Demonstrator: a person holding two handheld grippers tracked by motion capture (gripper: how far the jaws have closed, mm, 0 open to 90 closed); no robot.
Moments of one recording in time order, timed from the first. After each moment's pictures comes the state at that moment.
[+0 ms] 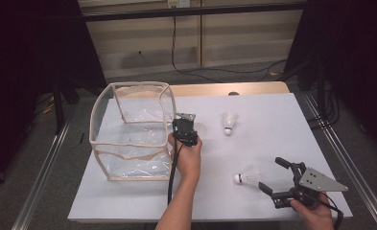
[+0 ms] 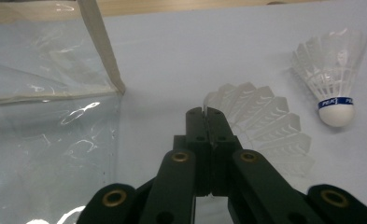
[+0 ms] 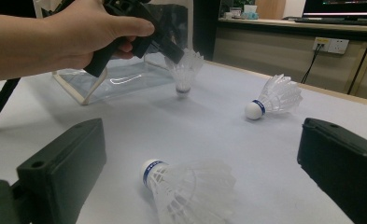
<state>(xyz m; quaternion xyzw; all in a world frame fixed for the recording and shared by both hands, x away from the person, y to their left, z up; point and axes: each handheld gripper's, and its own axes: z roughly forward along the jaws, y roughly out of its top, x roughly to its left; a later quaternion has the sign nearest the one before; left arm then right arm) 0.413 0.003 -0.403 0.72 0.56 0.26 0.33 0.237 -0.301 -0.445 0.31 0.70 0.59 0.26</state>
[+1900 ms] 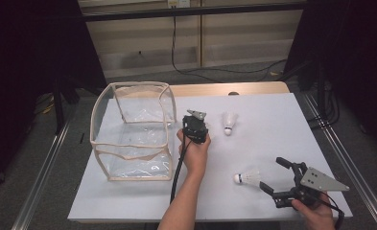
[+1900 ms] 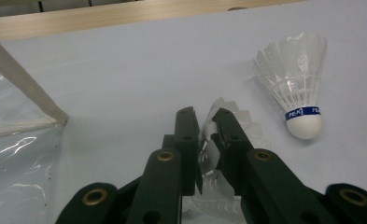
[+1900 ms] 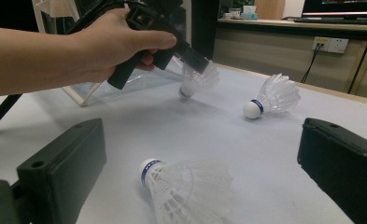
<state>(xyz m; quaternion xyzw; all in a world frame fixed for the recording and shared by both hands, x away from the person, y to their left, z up) 0.431 -0.022 -0.417 0.74 0.50 0.24 0.37 0.237 -0.304 -0.446 0.32 0.69 0.60 0.26</state>
